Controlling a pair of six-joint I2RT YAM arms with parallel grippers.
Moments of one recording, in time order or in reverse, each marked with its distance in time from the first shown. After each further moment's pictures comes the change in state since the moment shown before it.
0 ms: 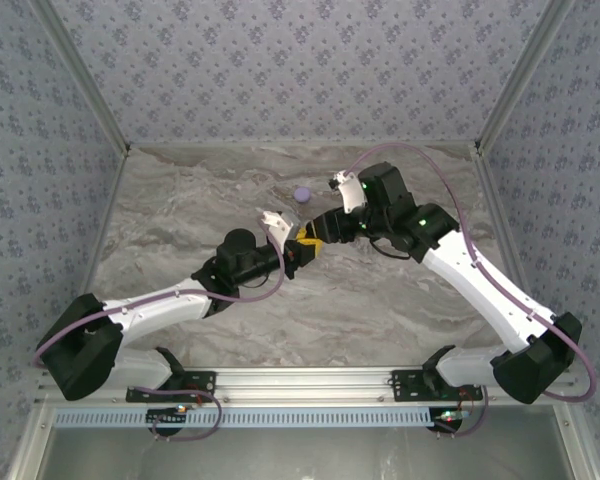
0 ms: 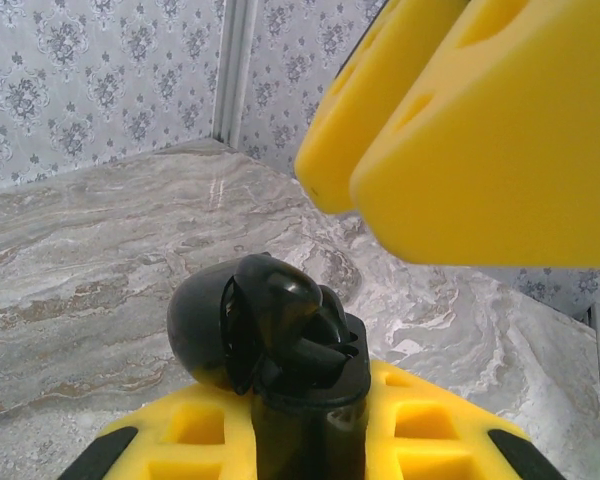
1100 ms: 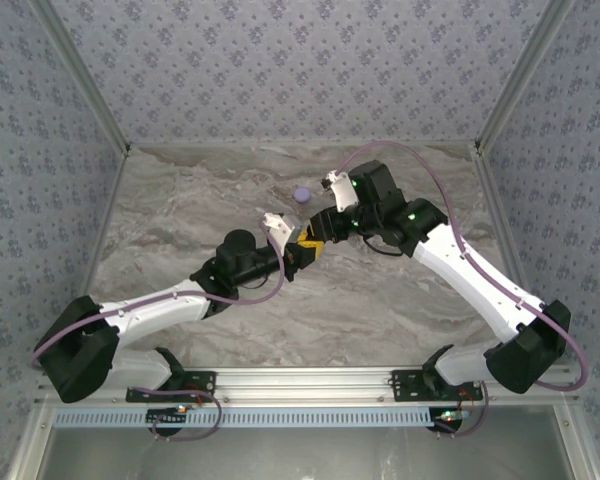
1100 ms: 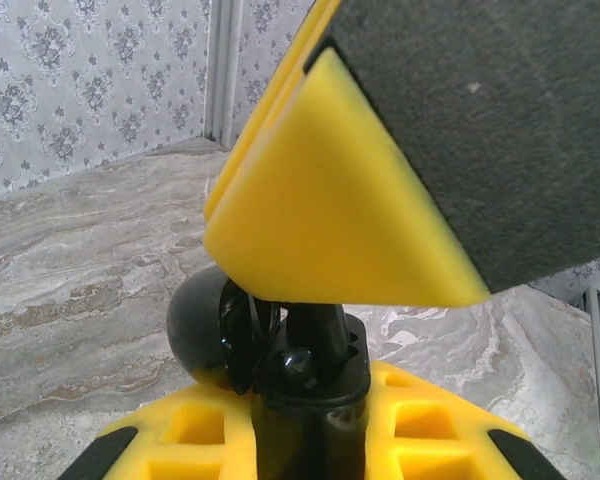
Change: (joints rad) left arm -0.008 -0.019 0.001 -0.024 0.010 0.029; right arm 0.013 0.059 0.027 -0.008 0.021 0.000
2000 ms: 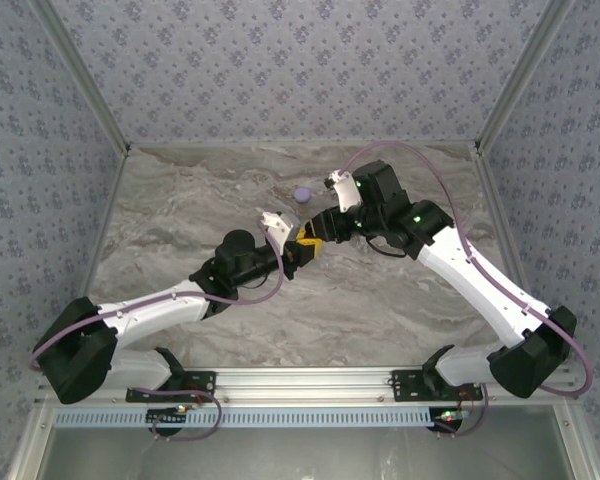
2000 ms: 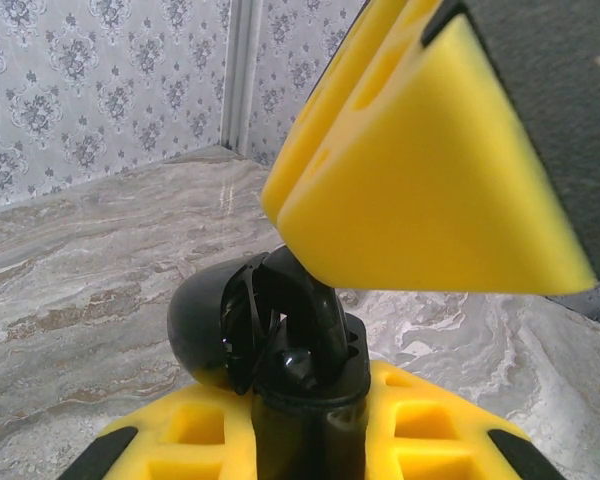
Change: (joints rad) left arm -0.004 -0.009 0.000 0.002 -0.041 0.000; right arm 0.000 -0.028 0.000 -0.009 -0.002 0.001
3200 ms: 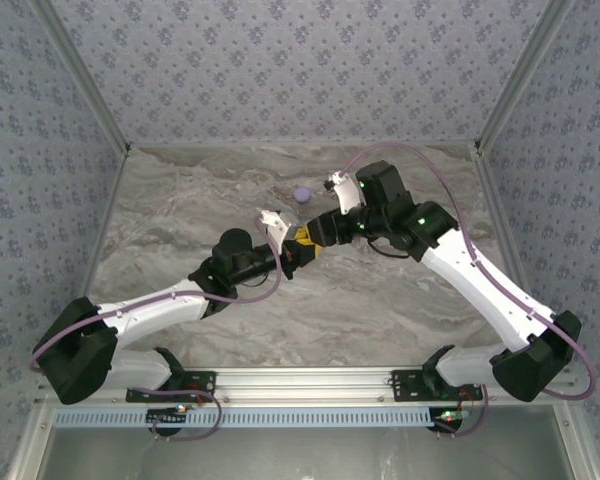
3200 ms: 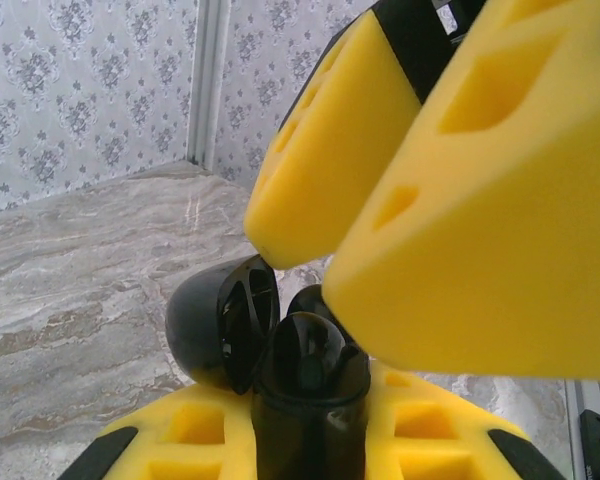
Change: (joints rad) left arm 0.014 -0.001 0.000 0.051 0.086 -0.039; right arm -0.002 -0.029 0.000 -0.005 -0.059 -0.015
